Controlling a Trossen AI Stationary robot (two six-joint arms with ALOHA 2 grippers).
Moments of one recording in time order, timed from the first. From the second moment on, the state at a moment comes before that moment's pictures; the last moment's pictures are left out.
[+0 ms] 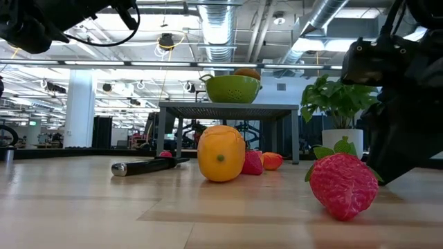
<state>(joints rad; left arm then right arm) 0.07 1.00 0.25 1.45 -0.06 -0.29 0.63 1.71 0.77 -0.23 0.37 0.83</state>
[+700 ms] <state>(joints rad) 0.07 1.00 0.25 1.45 -0.06 -0.29 0.55 1.67 0.96 -0.19 0.35 0.40</state>
